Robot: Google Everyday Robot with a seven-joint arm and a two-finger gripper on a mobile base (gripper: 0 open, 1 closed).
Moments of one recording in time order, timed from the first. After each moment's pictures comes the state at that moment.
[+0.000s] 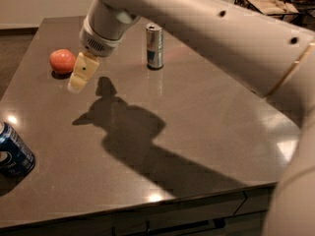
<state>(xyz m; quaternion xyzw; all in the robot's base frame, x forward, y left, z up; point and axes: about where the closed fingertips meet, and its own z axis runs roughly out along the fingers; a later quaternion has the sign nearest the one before) 0.609 0.168 0.922 -0.62 0.72 0.11 0.30</state>
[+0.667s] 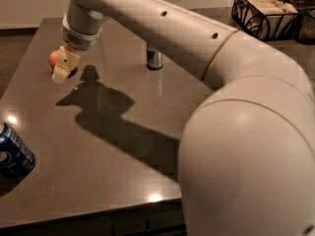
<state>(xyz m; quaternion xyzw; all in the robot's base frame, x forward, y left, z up) 0.670 0.229 0.902 -0.60 0.74 0.10 0.29</state>
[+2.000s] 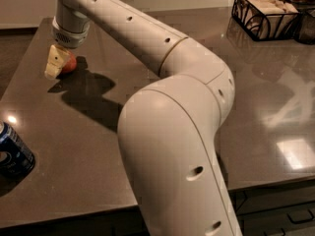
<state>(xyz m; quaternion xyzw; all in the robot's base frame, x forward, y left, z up) 0.719 0.277 0.872 -0.61 0.74 0.11 0.26</state>
